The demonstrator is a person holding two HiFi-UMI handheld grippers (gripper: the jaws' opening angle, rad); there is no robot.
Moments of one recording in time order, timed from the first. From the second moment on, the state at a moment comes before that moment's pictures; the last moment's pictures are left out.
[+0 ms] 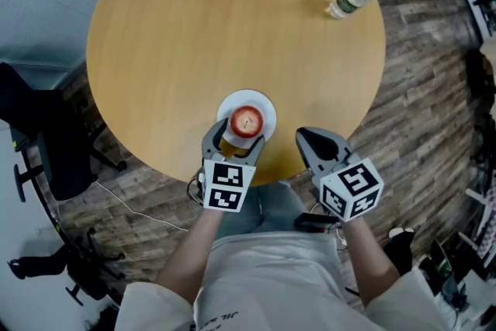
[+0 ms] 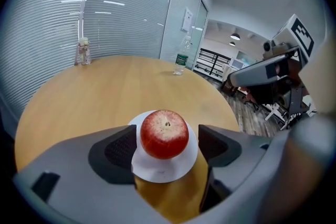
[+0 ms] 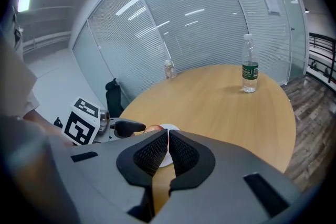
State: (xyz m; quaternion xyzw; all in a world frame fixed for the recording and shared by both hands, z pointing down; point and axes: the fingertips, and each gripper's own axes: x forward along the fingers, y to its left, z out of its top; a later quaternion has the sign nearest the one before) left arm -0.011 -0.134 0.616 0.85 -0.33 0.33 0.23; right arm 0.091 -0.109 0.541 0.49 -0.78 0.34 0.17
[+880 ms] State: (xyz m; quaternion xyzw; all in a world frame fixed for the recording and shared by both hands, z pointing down) left arm -0.004 -0.147 0.646 0.84 -0.34 0.36 0.23; right arm 0.107 -0.100 0.552 0.50 -0.77 0.35 0.17
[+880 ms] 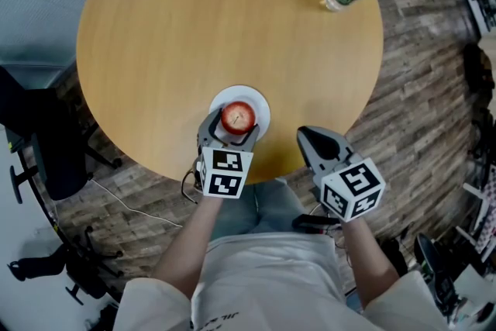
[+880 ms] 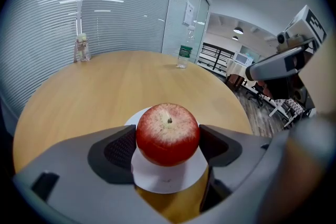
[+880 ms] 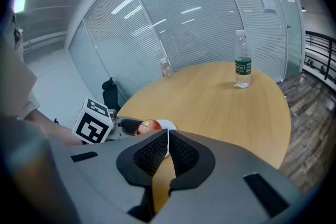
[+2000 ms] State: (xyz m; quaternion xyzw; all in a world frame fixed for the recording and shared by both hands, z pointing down) left arm -0.019 -0.112 0.567 0.86 -0.33 0.33 0.19; right arm 0.101 -0.101 0.493 0.51 -0.80 0.29 0.15
